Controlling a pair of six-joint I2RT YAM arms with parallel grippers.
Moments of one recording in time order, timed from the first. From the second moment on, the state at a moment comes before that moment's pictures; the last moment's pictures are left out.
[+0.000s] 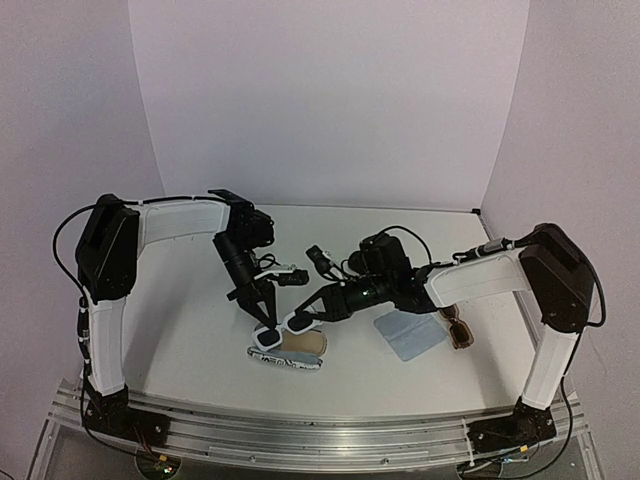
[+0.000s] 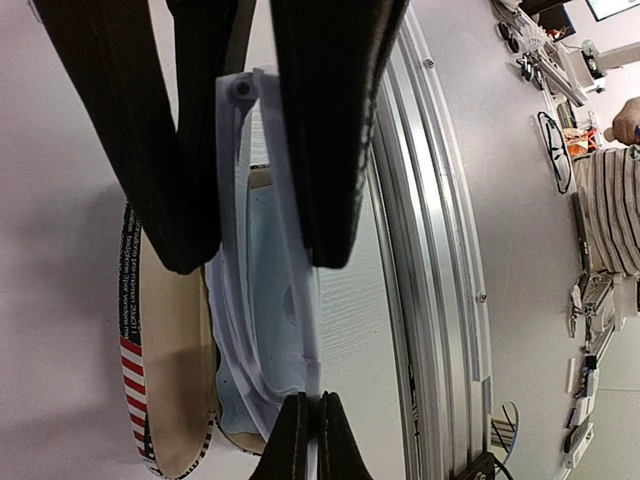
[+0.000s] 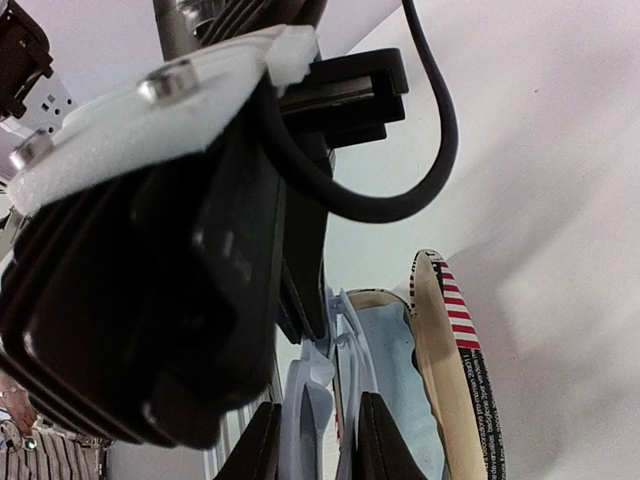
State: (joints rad) left arm -0.67 2.06 1.66 -1.34 0.79 1.05; right arm 0.85 1.87 1.05 0.33 -0.76 0.46
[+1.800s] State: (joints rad) left arm -0.57 1.41 0.76 -0.41 0.70 0.94; right arm 0.98 1.84 0.83 0.65 -0.31 1.16
